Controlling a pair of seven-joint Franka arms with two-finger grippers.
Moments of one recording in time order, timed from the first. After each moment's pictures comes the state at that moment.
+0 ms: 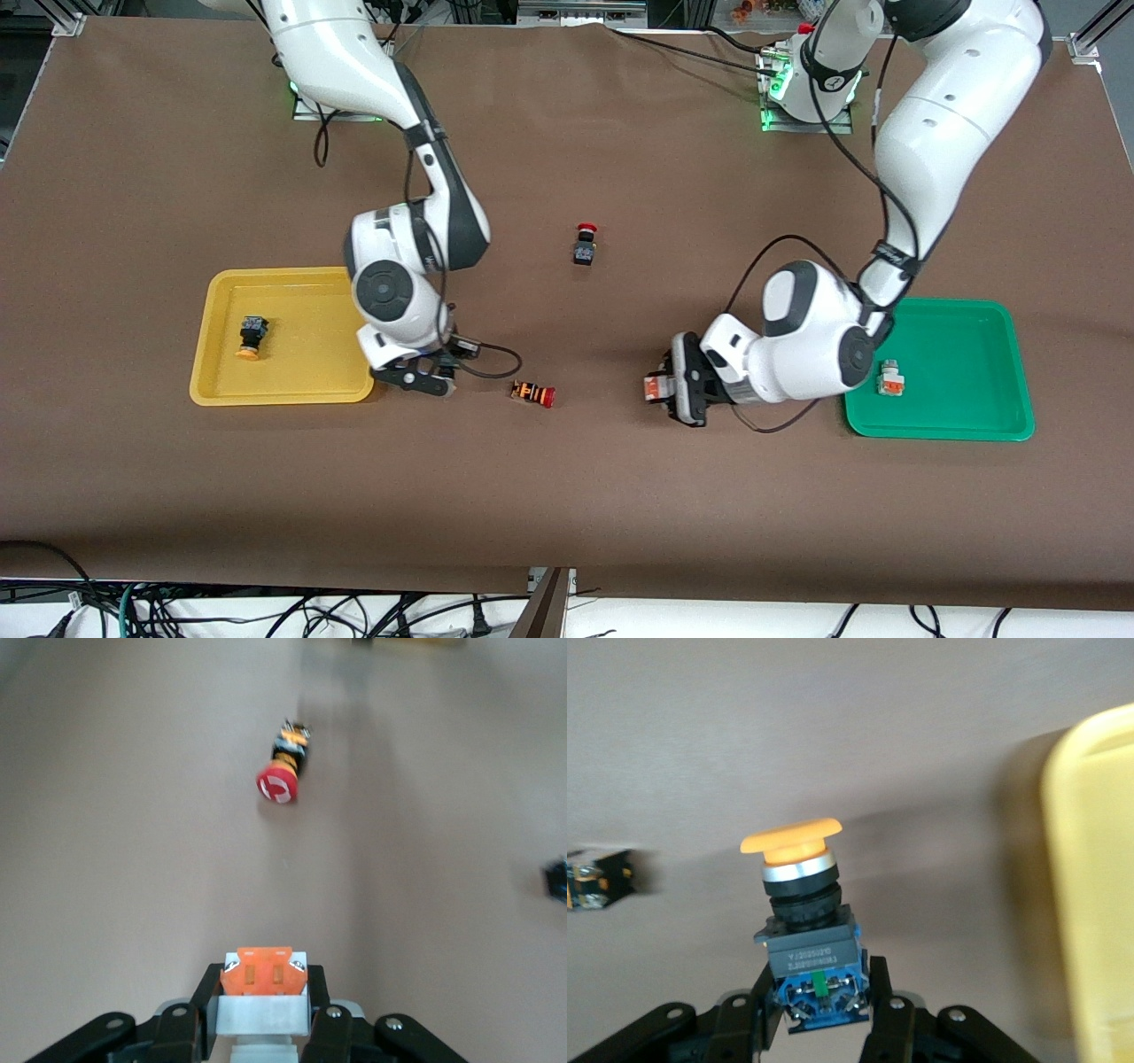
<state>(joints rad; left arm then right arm) 0.13 0.88 -0.61 -1.41 -0.16 2.25 1.26 0.82 0.72 -0.48 -1.52 0.37 2.06 0.44</state>
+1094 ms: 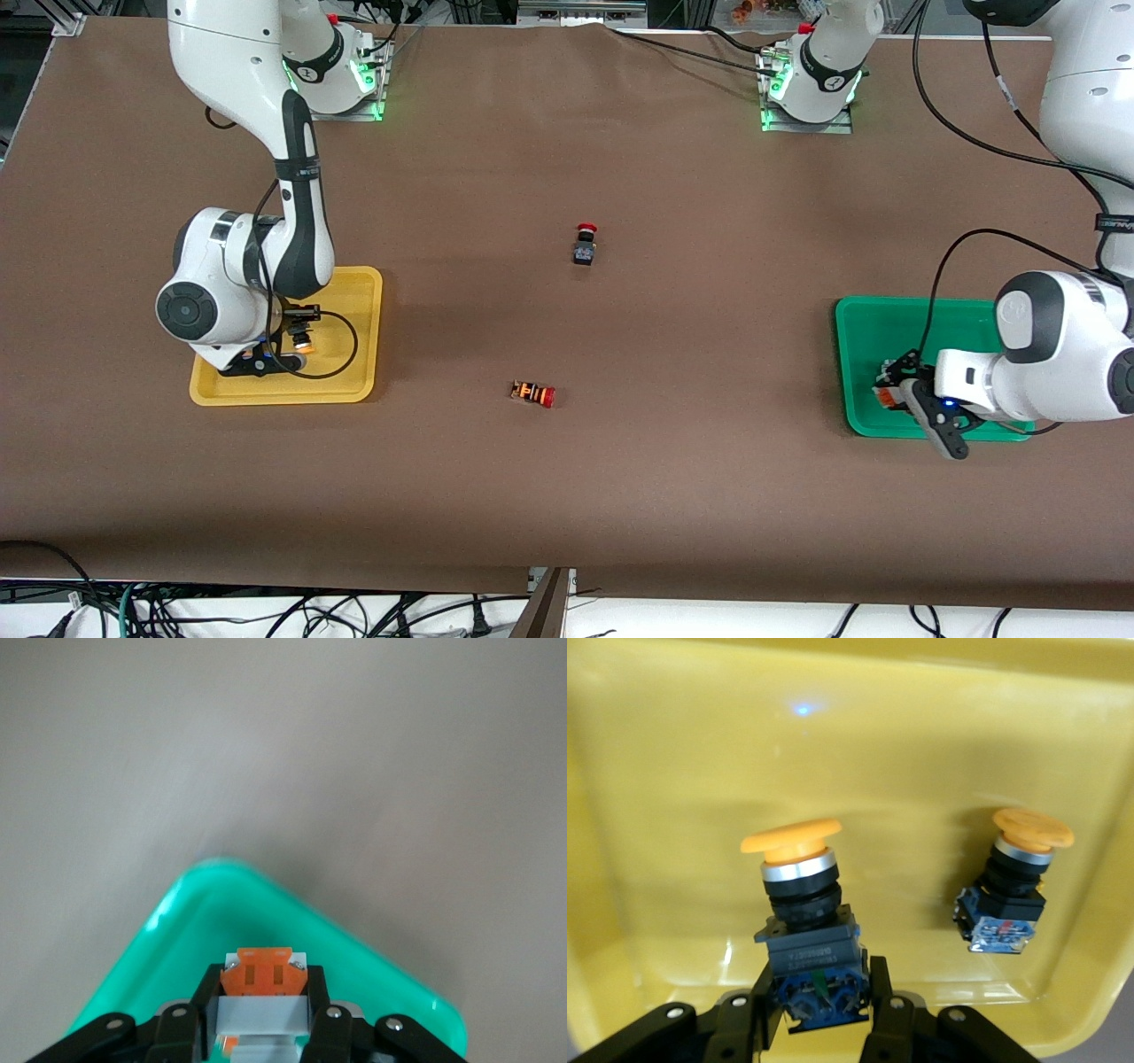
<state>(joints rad) 0.38 0.75 -0.33 -1.40 0.07 1.94 1.00 0.80 0.66 -0.78 -1.89 0.38 2.06 -0.24</state>
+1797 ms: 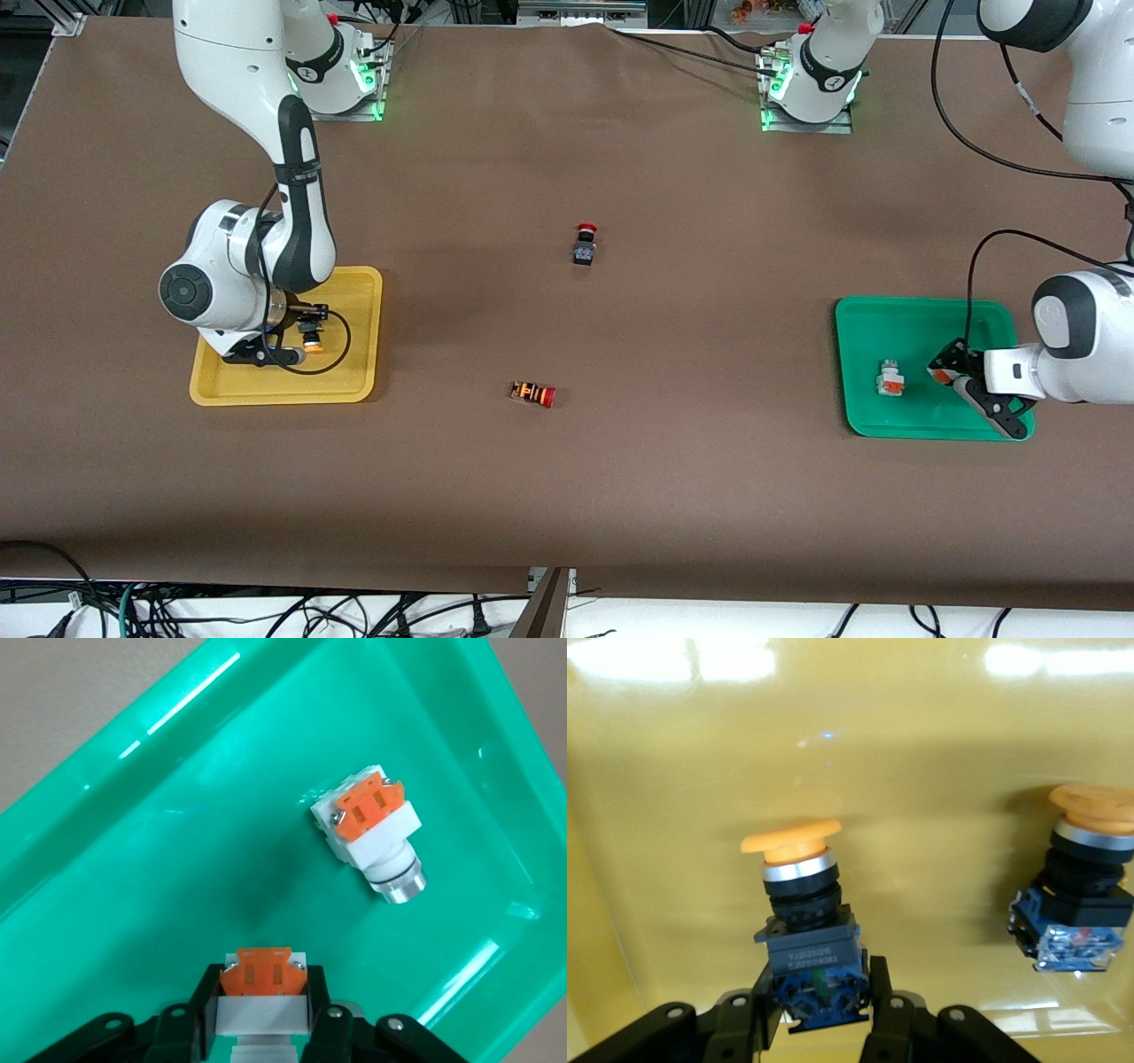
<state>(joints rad) 0.42 0.78 -0.18 -1.50 0.07 2.03 0.97 0.81 0.66 -0.77 -1.97 0.53 2.16 -0.25</state>
